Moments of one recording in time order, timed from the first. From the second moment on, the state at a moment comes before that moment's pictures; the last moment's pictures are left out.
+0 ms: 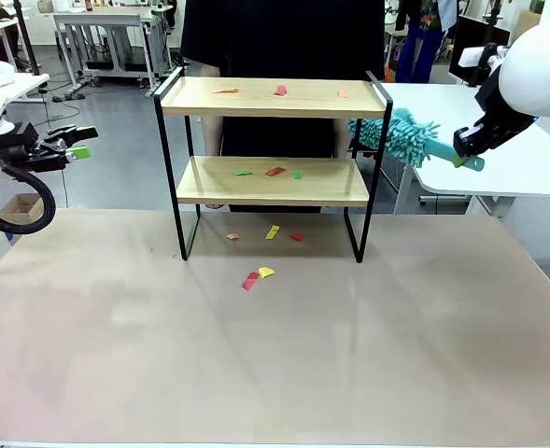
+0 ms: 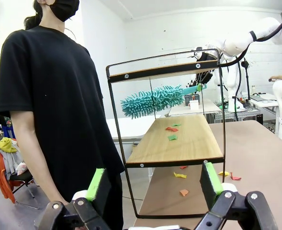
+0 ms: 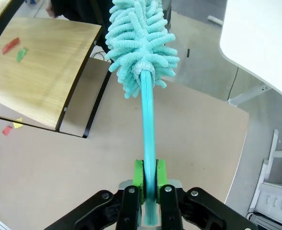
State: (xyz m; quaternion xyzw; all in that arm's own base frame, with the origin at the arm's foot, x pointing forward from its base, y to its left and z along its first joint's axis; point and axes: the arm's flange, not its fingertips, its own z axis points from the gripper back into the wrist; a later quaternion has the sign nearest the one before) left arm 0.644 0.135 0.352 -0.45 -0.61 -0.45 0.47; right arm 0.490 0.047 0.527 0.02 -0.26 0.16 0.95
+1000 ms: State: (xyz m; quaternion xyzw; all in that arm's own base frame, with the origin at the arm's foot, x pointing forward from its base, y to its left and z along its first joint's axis) left arm 0.645 0.135 0.352 -0.45 -0.61 -0.45 0.47; right arm 0.400 -0.133 0.628 -0.09 -0.15 0.37 0.91
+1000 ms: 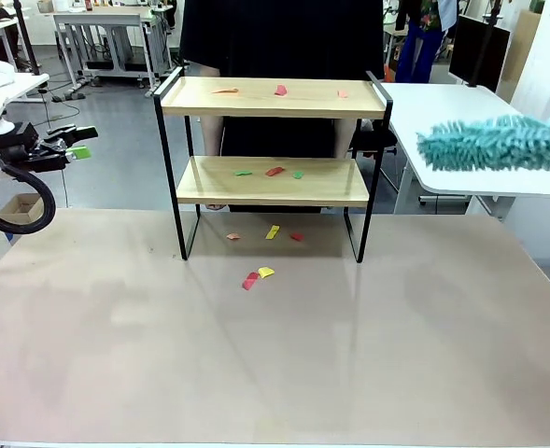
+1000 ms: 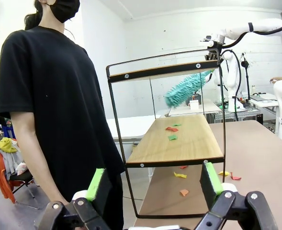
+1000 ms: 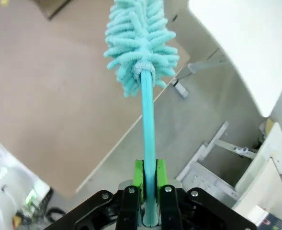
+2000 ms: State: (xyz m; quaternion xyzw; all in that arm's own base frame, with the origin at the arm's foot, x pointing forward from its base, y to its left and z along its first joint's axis) left arm 0.645 0.135 0.352 -0.45 -0.61 -0.45 0.47; right arm 0.323 -0.041 0.592 0.04 -0.01 0.66 0.75
